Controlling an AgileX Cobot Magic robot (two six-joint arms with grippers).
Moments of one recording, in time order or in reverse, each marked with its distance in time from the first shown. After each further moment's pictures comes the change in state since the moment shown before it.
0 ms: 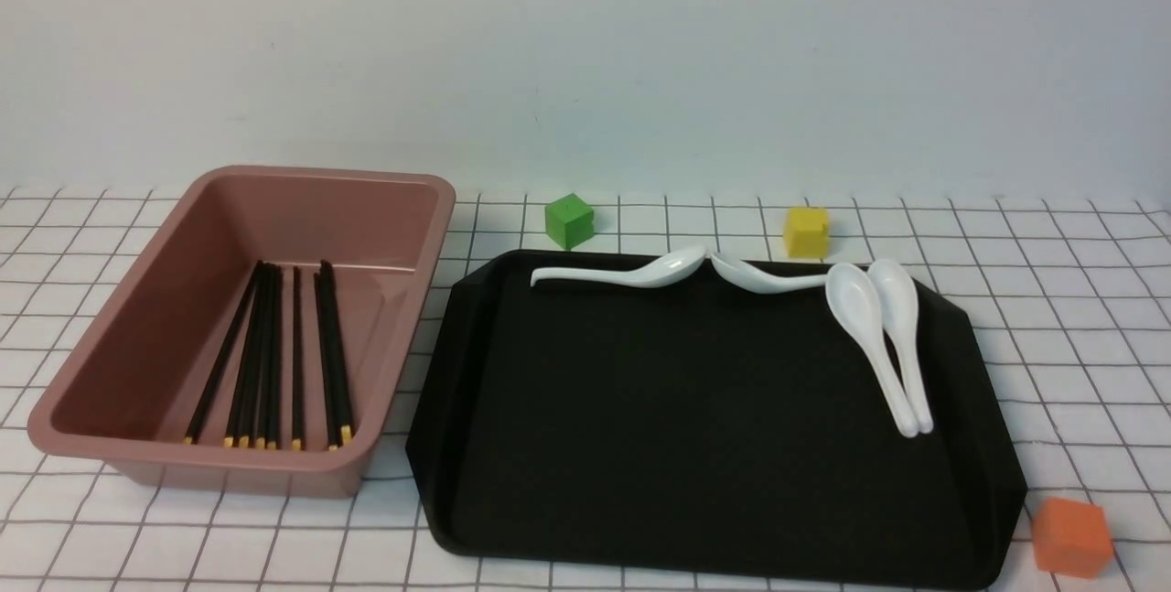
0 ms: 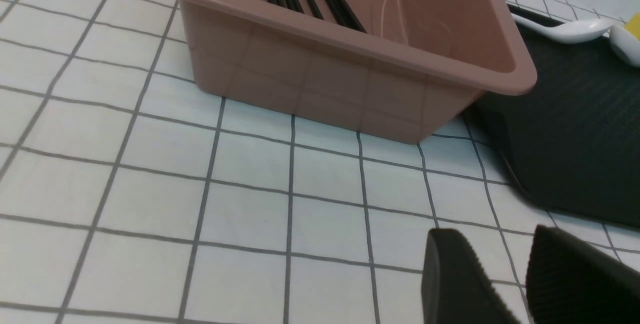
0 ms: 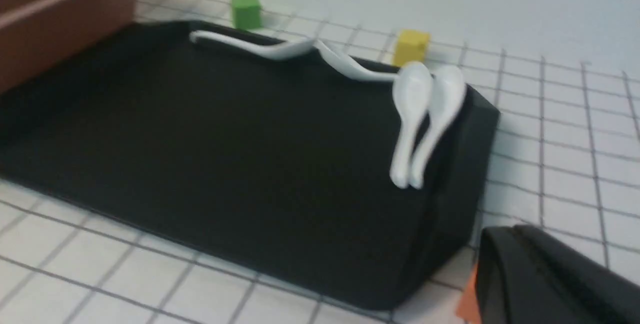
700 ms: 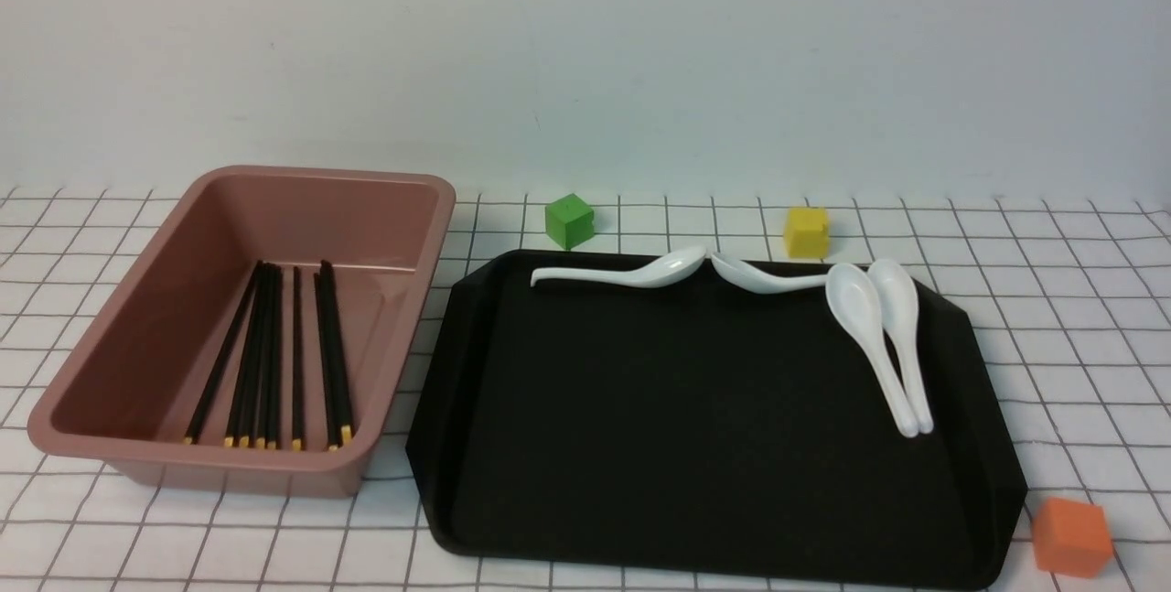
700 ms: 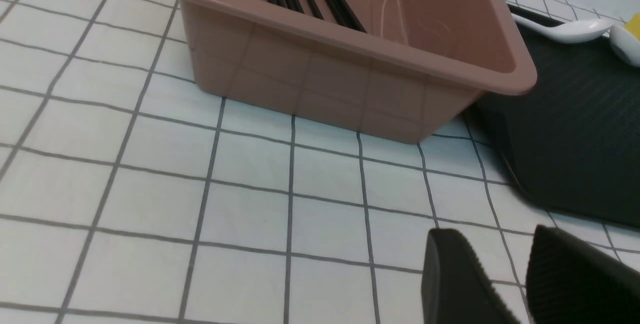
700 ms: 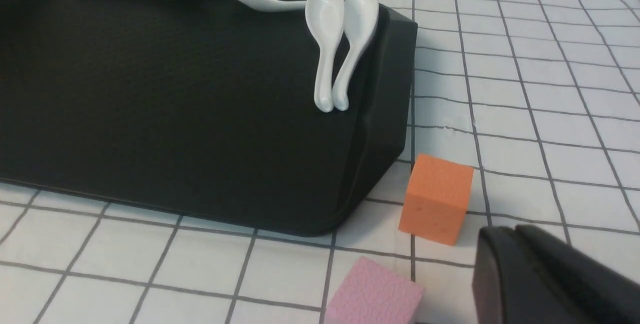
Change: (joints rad) right arm -0.186 -0.148 0.131 0.152 0.032 -0.133; left arm 0.000 0.000 0.000 0.000 0.000 0.000
